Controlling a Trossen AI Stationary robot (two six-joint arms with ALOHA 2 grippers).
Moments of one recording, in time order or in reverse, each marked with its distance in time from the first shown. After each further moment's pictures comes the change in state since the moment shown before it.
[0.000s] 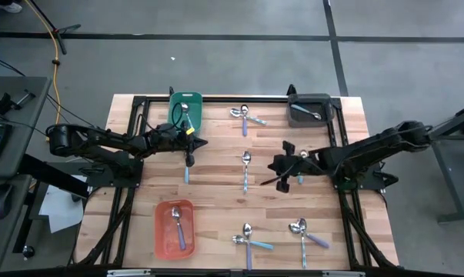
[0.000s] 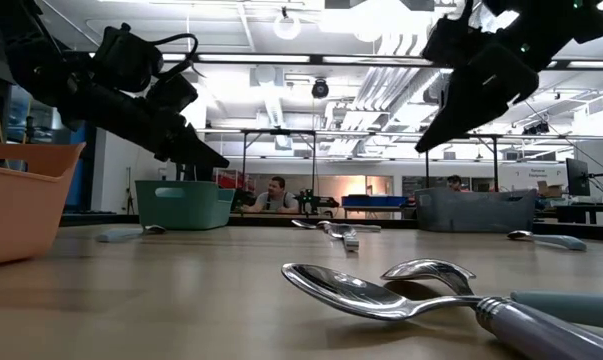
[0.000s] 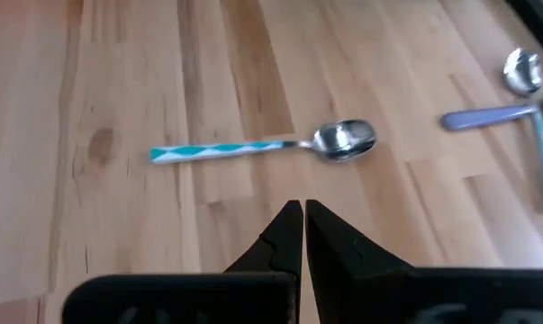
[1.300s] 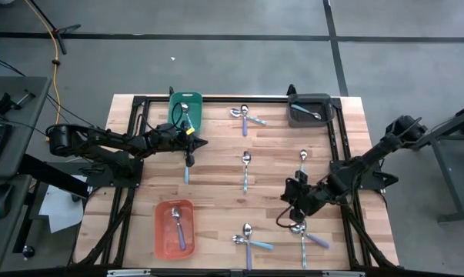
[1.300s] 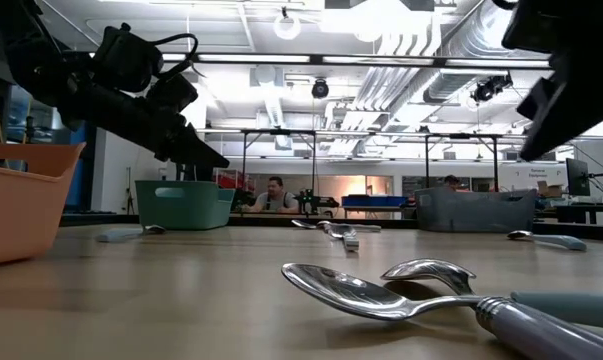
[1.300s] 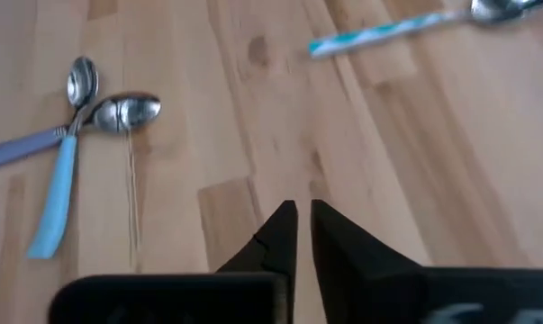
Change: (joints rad) left arm 0.000 0.000 0.000 0.000 0.000 -0.011; right arm 0.428 0.030 0.000 -0.132 0.066 0.577
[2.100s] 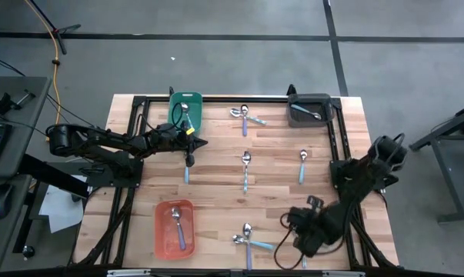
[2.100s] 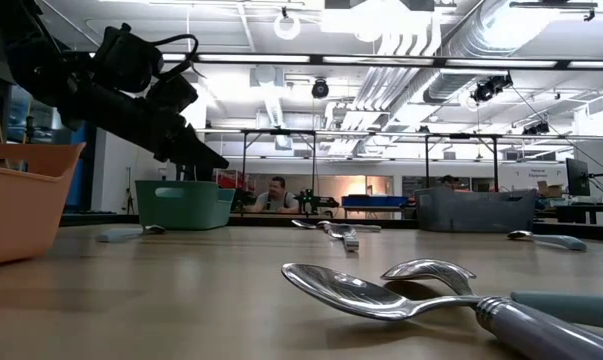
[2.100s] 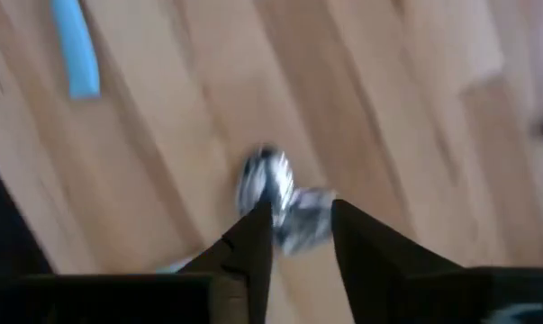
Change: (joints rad) left arm 0.000 0.000 0.000 -0.008 0.000 0.000; right arm 0.230 0.424 0.587 -0.720 -0.233 0.474
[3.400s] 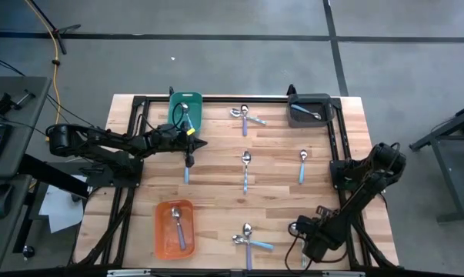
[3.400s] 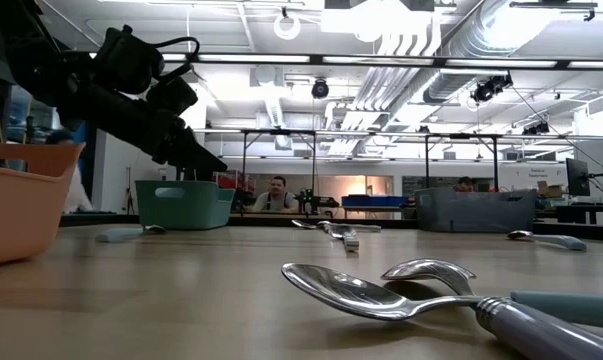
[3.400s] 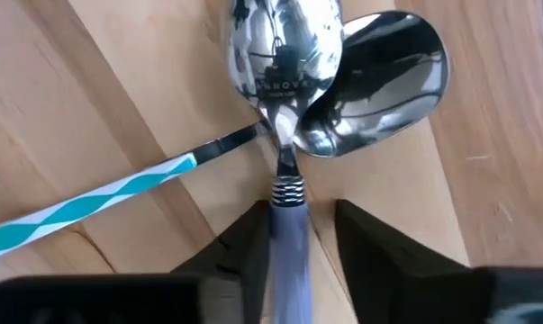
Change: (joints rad) left arm 0.000 -0.001 0.000 -0.021 0.000 0.002; right arm 0.089 0.079 -0.253 0.288 -0.184 0.119
